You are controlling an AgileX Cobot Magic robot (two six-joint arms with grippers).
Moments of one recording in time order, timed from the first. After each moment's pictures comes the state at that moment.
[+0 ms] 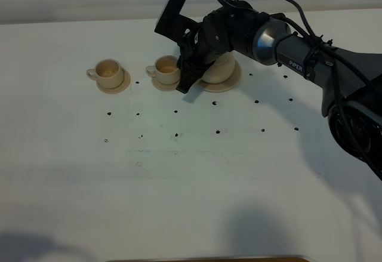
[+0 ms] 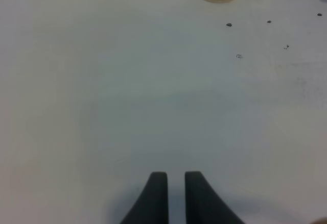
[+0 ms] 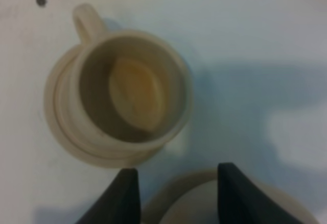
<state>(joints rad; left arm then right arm) -0.10 -0.01 -0.46 0.03 1.06 -0.03 0.56 2.42 -2.02 -0.02 0.62 -0.56</state>
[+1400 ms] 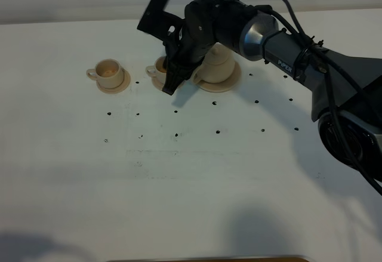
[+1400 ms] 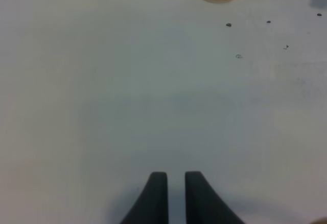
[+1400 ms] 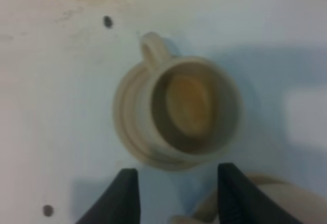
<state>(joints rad) -0.10 -0.01 -0.46 0.03 1.06 -0.03 0.61 2.43 -2.15 0.00 0.82 -0.53</state>
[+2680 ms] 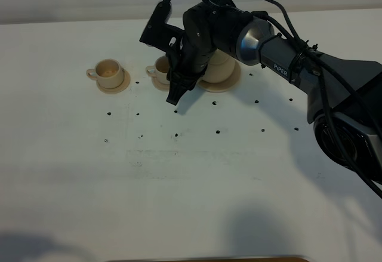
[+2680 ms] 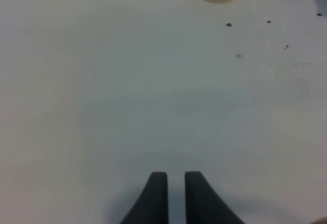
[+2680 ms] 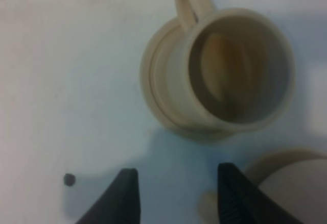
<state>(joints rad) -0.10 -0.01 -0.46 0.03 1.06 -0.03 0.61 2.45 -2.15 0.00 0.89 -0.53</state>
